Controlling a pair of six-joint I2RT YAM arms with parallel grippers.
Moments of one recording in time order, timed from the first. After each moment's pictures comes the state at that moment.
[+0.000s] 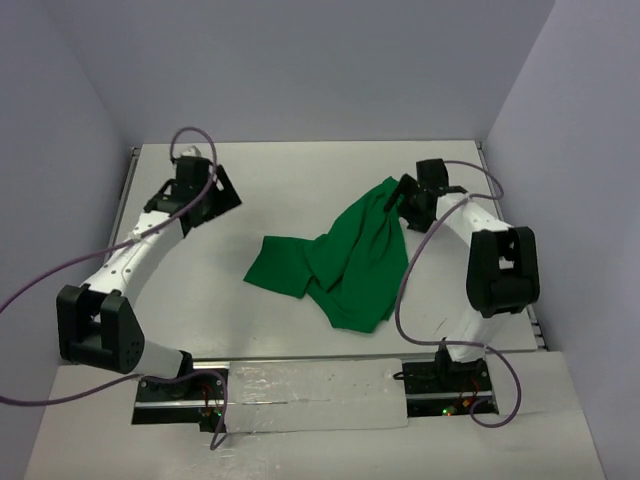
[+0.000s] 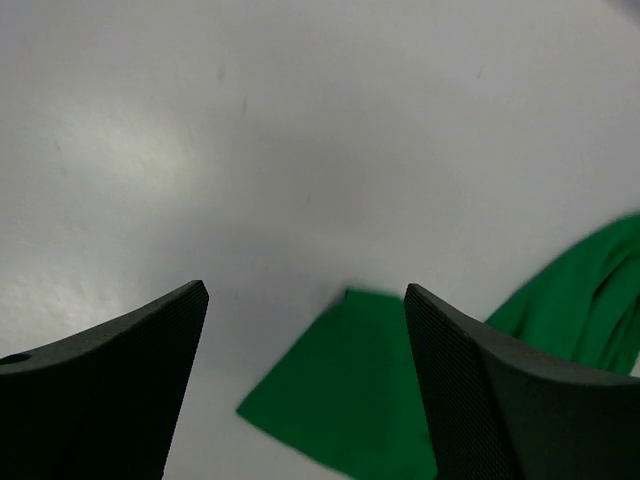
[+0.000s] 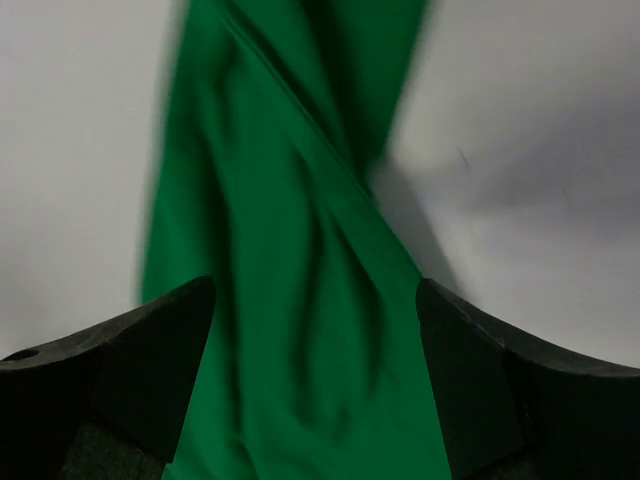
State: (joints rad) left arm -0.25 1.43 1.18 -0.49 -0.17 -0.64; right arm 0.09 1.72 1.18 -0.36 -0.06 0.67
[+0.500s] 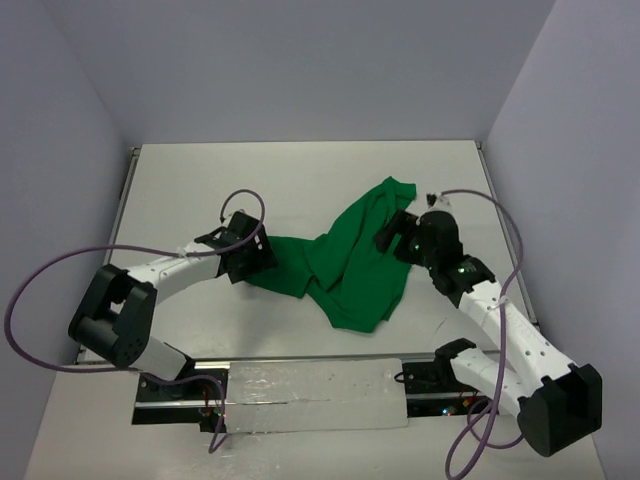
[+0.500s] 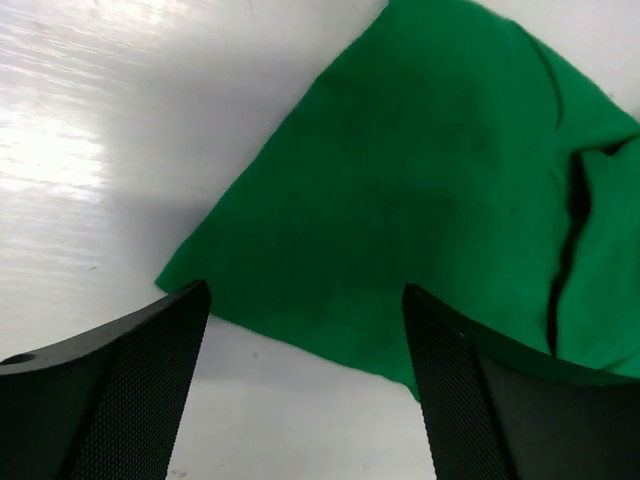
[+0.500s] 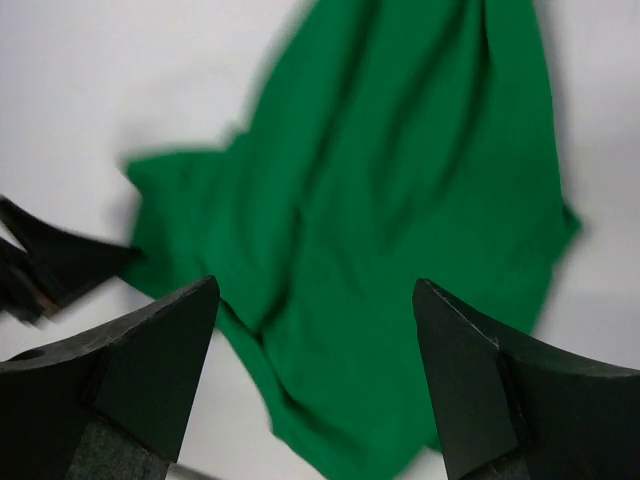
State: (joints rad) left arm -0.54 1.49 0.81 -0.37 -0.14 -0.85; right arm 0.34 0.92 0.70 -0.30 0.02 0.67
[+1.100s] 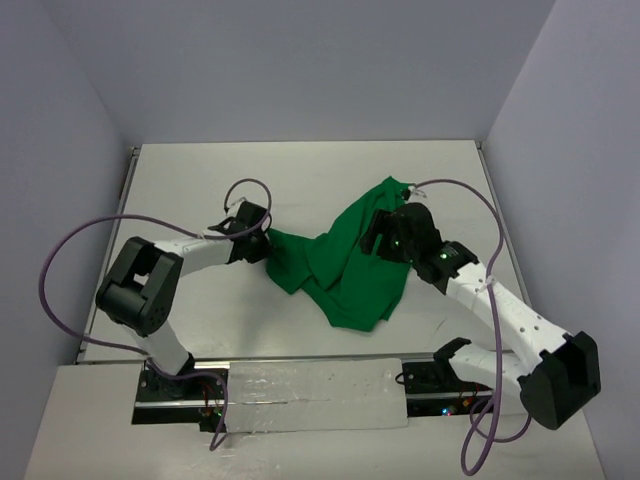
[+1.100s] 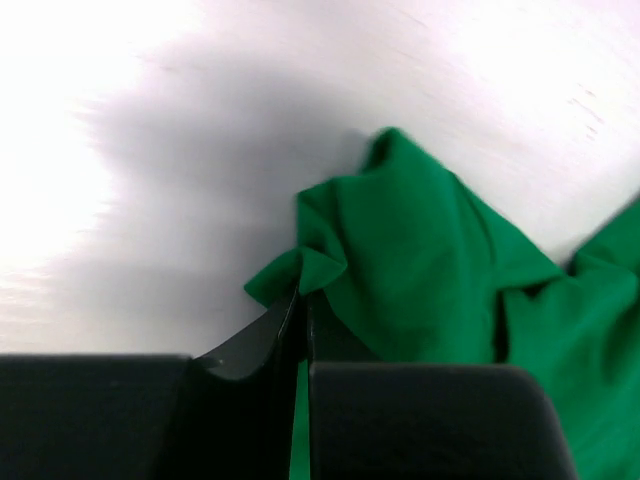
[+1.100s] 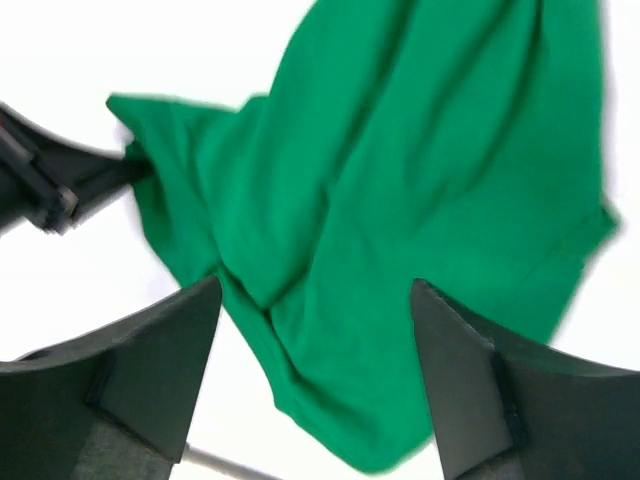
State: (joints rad) left arm -0.52 1.72 0.90 -0.14 -0.16 -0.92; right arm 0.51 1.02 0.76 -0.42 0.10 0.67
